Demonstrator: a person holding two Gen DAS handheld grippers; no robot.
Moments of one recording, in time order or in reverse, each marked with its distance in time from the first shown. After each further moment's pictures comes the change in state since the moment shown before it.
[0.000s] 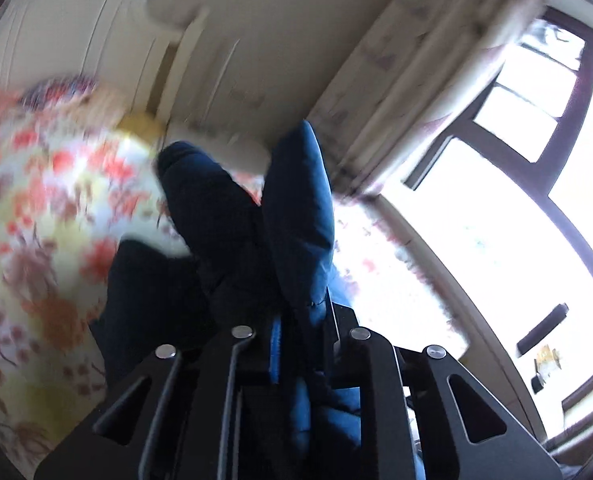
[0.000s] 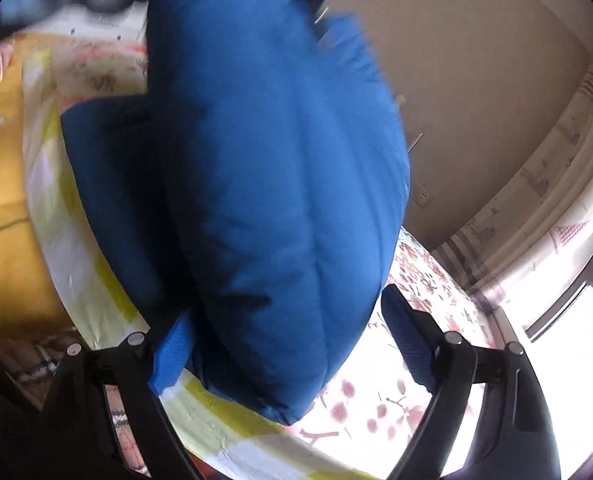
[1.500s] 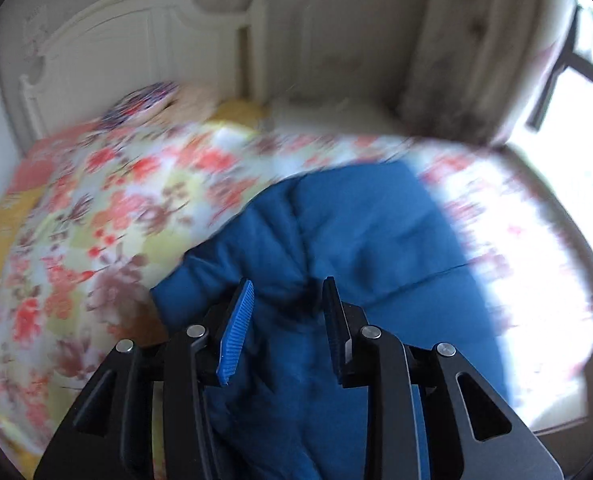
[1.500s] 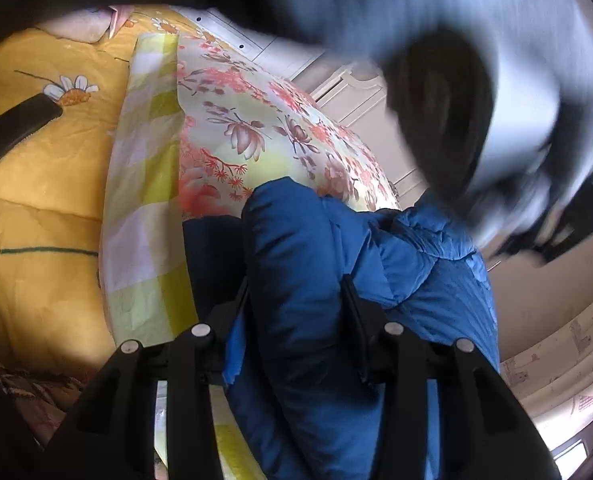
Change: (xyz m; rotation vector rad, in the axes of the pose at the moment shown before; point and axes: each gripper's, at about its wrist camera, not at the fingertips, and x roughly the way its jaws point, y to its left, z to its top) left arm 0.102 0.026 0.005 0.108 0.199 0.582; right arm 0.027 0.096 0.098 -0.381 -0.214 0.203
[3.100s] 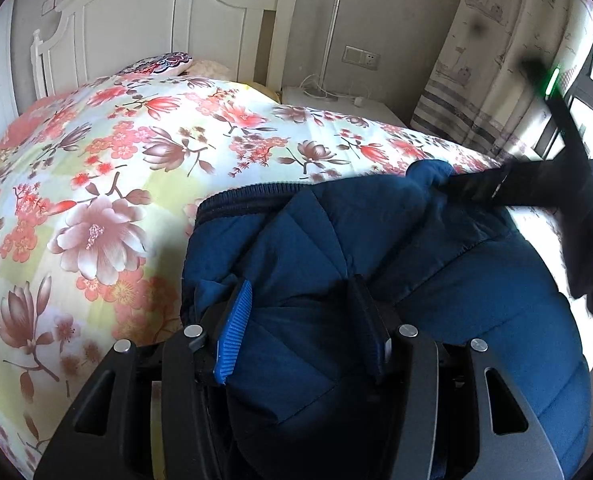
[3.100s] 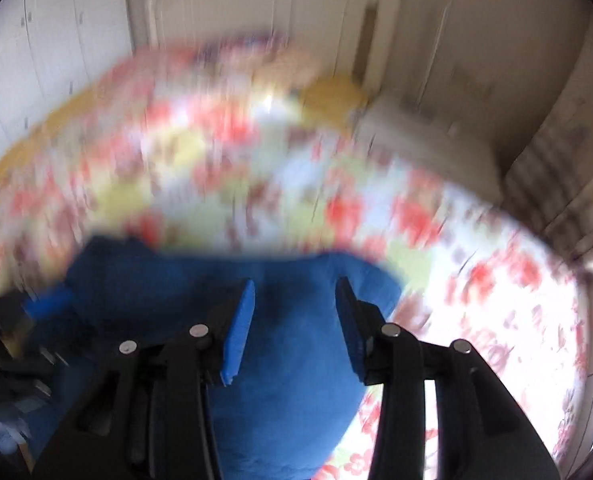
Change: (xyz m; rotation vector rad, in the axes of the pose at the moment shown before) left arm 0.045 0.059 -0.052 -0.124 -0.060 -0.118; right arm 0.202 -0.307 -0.098 0.782 0.543 0.242
